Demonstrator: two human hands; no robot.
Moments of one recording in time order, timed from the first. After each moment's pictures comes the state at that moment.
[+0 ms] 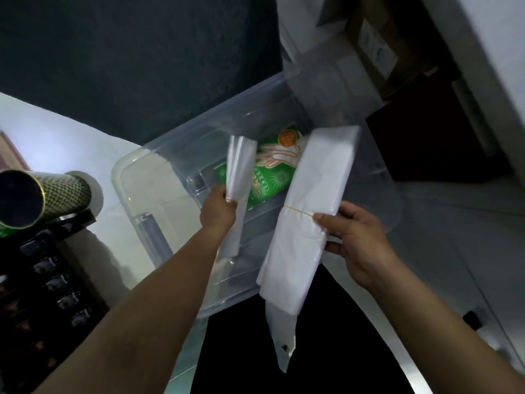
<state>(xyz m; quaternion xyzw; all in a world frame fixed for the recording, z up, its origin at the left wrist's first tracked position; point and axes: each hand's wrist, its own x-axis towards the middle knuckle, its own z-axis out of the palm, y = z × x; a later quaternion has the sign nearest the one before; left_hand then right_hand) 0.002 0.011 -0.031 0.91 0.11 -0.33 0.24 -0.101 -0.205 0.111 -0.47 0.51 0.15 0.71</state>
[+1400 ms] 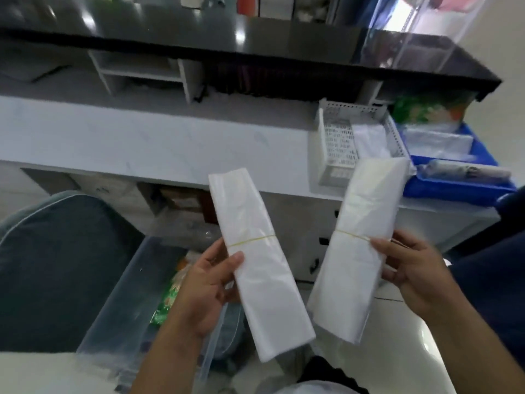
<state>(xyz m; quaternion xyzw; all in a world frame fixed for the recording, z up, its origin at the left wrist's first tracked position) -0.155 0.010 0.374 0.50 -0.17 -0.61 0.59 -0.445 -0.095 0.409 -0.37 0.55 -0.42 0.63</state>
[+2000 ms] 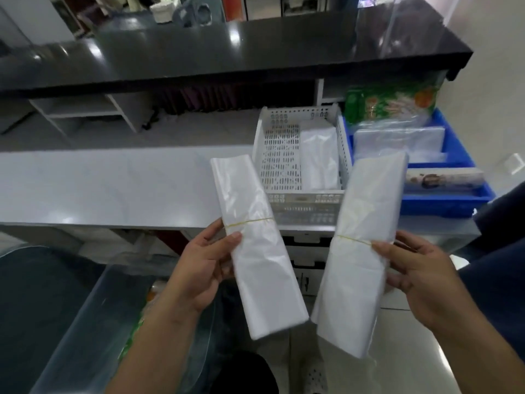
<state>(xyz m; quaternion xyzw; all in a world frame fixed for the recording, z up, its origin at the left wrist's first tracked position) -0.333 -0.193 0.403 0.55 -0.19 -0.59 0.56 -0.636 -0.247 0.394 -0.33 0.53 -0.43 0.65</state>
